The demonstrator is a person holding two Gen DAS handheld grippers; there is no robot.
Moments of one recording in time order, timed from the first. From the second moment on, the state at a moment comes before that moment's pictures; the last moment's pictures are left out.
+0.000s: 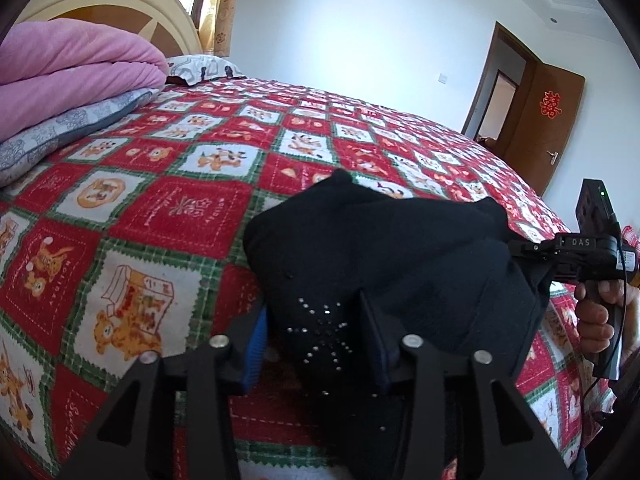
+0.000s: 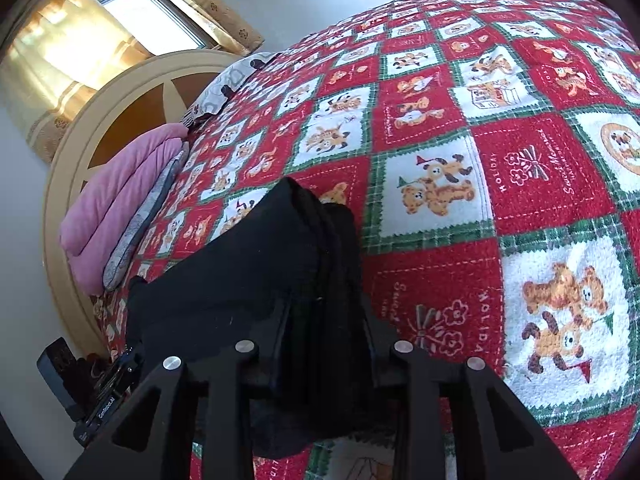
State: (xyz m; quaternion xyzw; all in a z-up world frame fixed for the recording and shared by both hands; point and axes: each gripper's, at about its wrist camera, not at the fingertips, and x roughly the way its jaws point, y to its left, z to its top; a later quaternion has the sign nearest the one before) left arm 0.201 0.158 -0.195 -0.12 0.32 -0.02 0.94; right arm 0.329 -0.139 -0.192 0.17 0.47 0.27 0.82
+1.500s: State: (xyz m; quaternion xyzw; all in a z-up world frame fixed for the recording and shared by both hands) left arm 0.072 0.114 -0.090 -0.10 0.23 0.04 0.97; right arm 0.102 -0.194 -0.060 0.04 0.27 0.16 0.95
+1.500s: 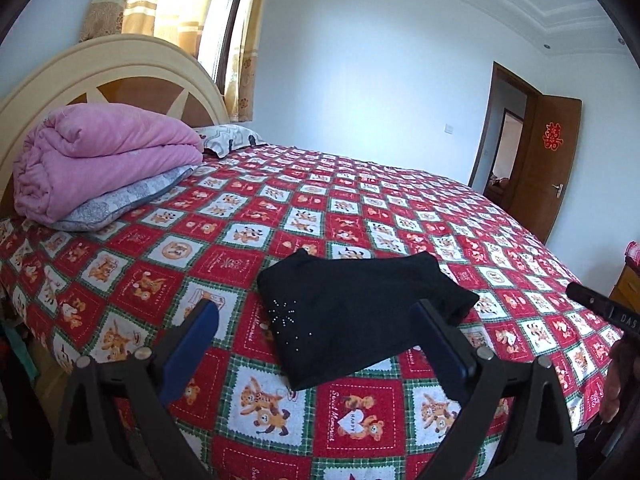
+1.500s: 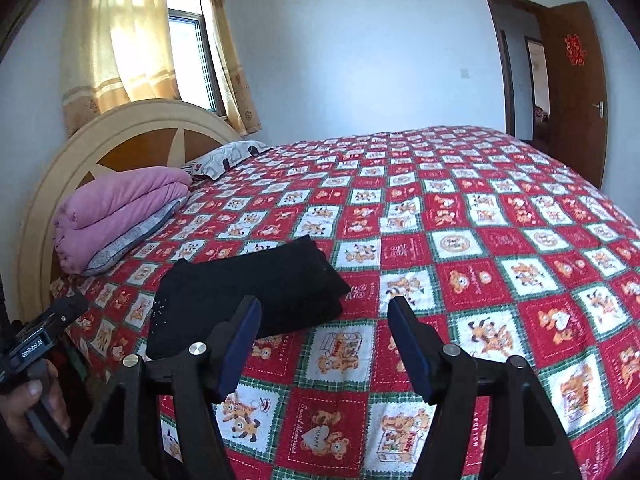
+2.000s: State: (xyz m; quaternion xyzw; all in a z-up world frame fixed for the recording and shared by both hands) left arm 0.067 0.093 -0.084 -0.08 0.22 0.03 0.97; right arm 0.088 -0.203 -0.034 0.03 0.24 0.15 0.96
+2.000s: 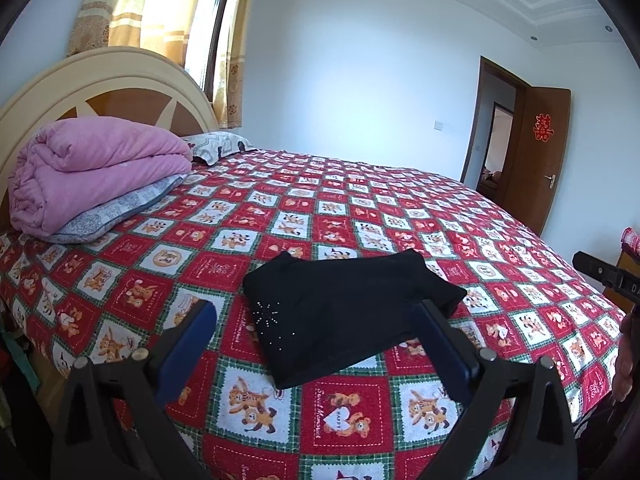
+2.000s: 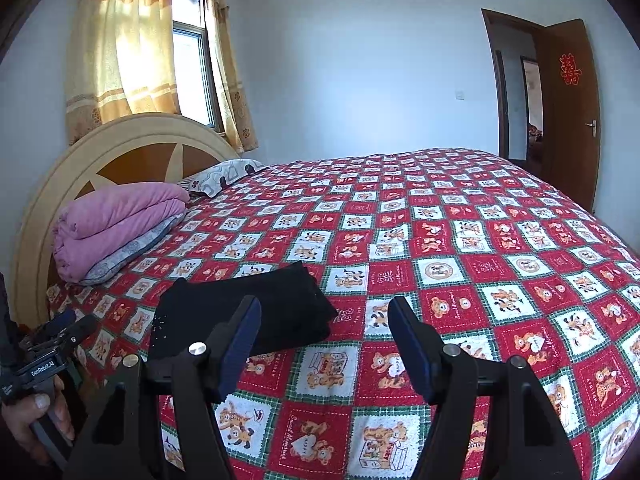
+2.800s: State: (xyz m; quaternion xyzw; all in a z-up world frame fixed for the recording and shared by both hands) left arm 0.052 0.083 -0.057 -0.05 0.18 0.04 0.98; right arm 0.066 -0.191 -0.015 -0.01 0.20 0.15 0.97
